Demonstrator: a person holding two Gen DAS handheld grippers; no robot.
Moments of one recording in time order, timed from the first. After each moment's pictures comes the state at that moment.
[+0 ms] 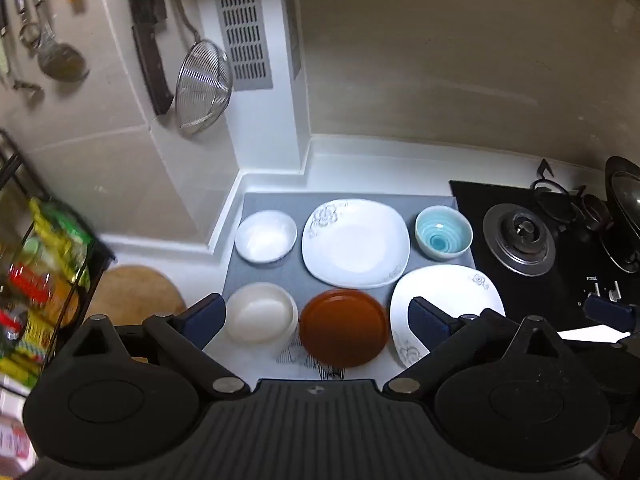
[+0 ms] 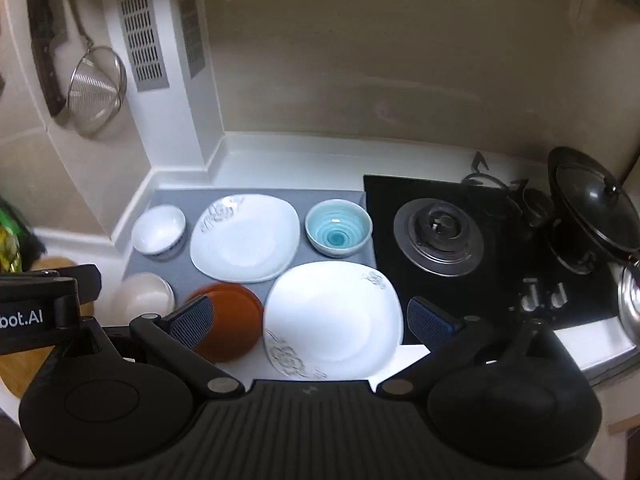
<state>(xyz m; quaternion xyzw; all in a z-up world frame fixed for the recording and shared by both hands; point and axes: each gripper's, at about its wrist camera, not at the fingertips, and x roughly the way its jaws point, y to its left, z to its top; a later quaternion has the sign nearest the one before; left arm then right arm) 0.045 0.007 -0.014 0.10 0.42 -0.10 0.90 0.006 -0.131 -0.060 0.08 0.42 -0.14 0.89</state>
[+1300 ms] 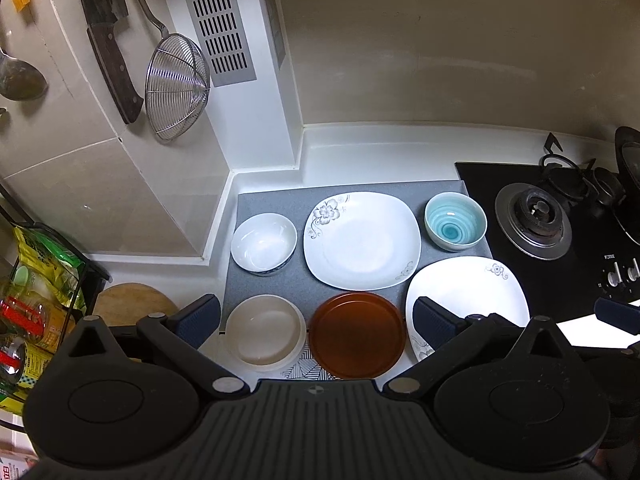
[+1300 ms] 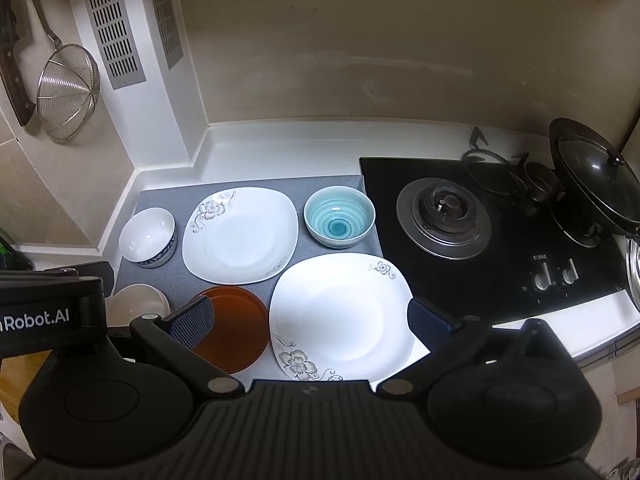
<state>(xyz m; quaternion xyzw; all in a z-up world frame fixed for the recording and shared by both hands) 0.095 -0.001 -0.035 0.14 0.44 -0.11 0.88 0.032 -0.133 -0.085 0.11 0.45 -0.17 0.87</state>
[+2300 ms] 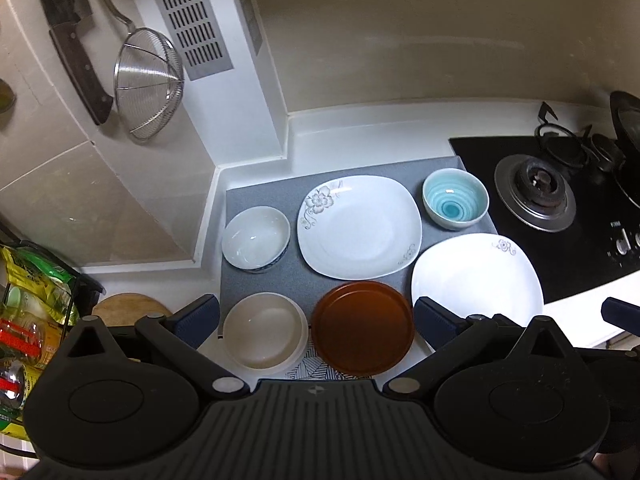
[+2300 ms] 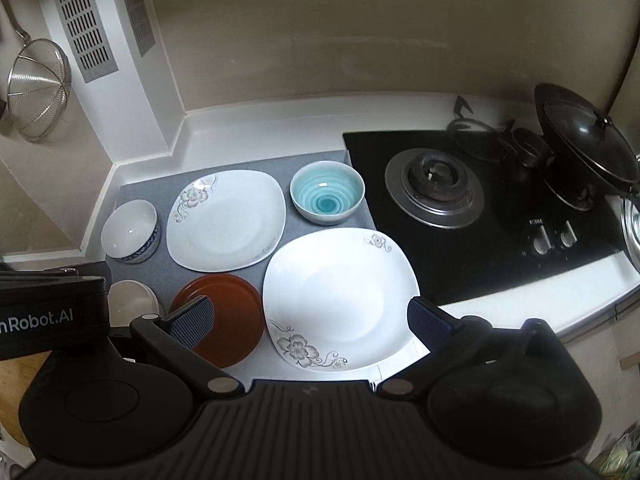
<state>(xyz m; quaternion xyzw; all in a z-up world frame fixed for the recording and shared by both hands) 0.105 -0.009 -0.064 0.18 0.44 -0.14 0.87 0.032 -0.132 -0.115 0.13 0.46 -0.20 0.85</state>
